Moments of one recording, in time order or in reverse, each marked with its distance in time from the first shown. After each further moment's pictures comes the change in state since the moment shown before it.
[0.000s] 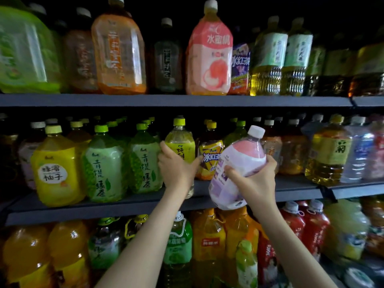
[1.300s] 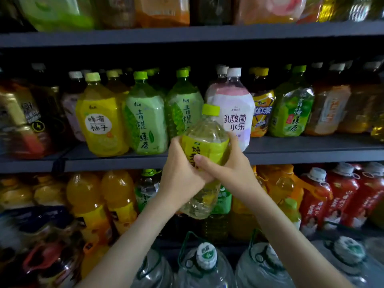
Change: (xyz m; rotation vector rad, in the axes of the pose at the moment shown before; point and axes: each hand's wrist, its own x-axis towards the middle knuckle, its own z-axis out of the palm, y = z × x) left_hand -0.059 -0.095 -0.113 -0.205 -0.312 0.163; right_hand -0.097 -0.013 0.106 0.198 -0.588 0.013
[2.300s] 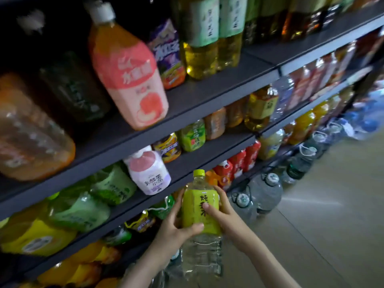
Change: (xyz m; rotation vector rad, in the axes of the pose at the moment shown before) left_hand 0.035 0.160 0.029 -0.415 -0.845 -0.709; right_hand -0.041 -0.147 -0.134 0.467 0.333 0.841
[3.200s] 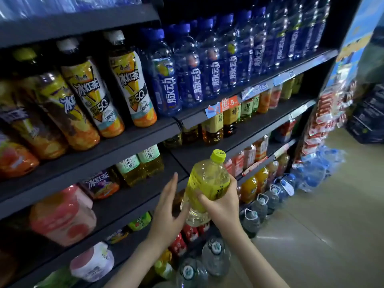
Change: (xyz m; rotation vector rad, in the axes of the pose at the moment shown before) left_hand 0.076 0.311 0.232 0.522 0.177 0.592; right_hand -0.052 -0.334 -0.182 -0.269 0.540 -0.582
